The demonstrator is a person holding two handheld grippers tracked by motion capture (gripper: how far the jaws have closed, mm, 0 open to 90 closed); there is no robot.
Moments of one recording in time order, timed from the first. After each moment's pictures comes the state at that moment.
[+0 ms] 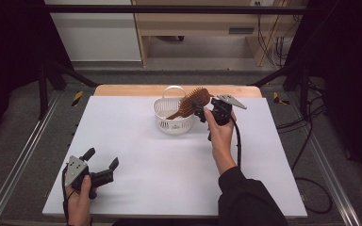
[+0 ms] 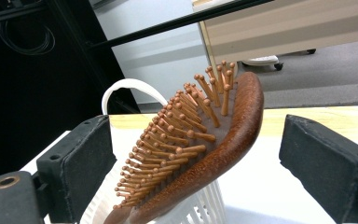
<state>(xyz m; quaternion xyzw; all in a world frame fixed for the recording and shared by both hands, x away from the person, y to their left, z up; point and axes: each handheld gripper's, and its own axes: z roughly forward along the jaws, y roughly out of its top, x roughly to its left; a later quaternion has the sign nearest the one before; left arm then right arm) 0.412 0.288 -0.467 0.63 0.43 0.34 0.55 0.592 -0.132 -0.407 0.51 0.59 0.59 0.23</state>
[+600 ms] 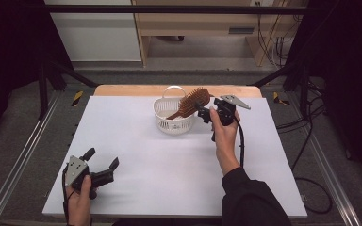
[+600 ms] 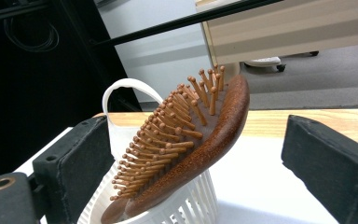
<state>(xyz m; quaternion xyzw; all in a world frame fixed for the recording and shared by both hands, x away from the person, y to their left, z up) 0.412 0.288 -0.467 0.63 0.42 0.34 0.55 0.588 -0.142 -0.404 0.50 0.59 0.59 0.23</state>
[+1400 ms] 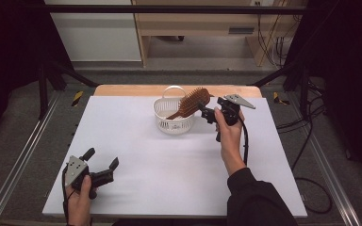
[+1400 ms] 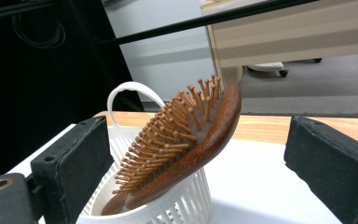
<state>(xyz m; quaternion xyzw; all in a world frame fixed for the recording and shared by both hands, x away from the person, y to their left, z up) 0.412 0.288 -0.467 0.63 0.43 0.34 0.55 0.581 -0.154 -0.394 0.48 0.60 0.59 0.24</state>
